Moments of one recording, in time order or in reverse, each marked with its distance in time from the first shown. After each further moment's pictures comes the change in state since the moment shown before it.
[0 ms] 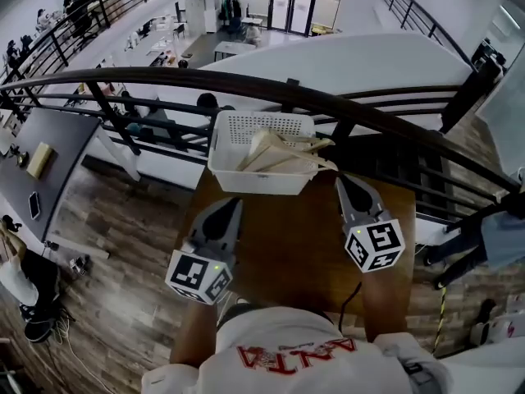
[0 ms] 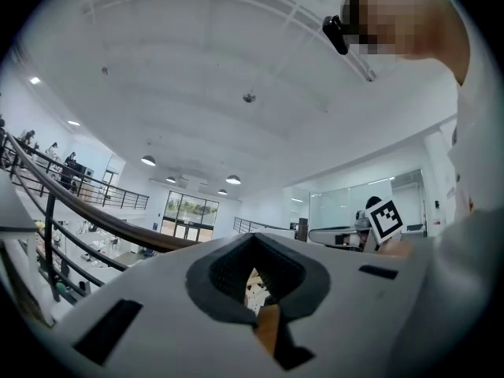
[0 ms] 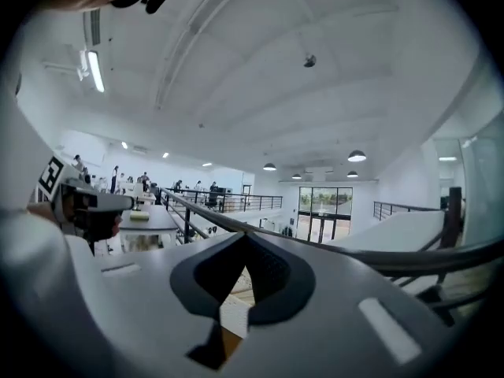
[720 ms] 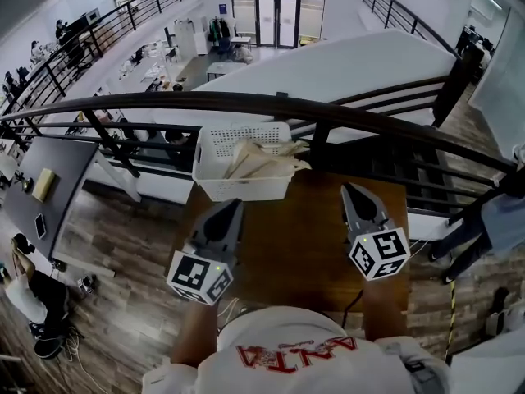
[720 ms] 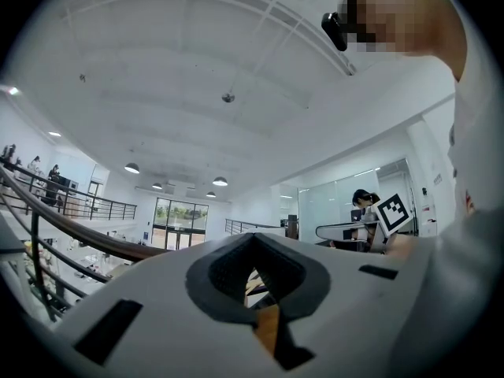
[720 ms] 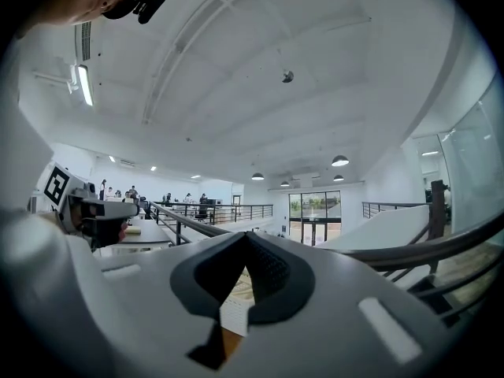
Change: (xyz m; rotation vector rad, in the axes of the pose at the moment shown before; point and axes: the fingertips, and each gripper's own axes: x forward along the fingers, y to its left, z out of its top) left arm 0.025 -0.097 0.011 0.100 0.003 -0.078; right arm -0.103 -0.062 0.006 0.083 -0.089 -0.077
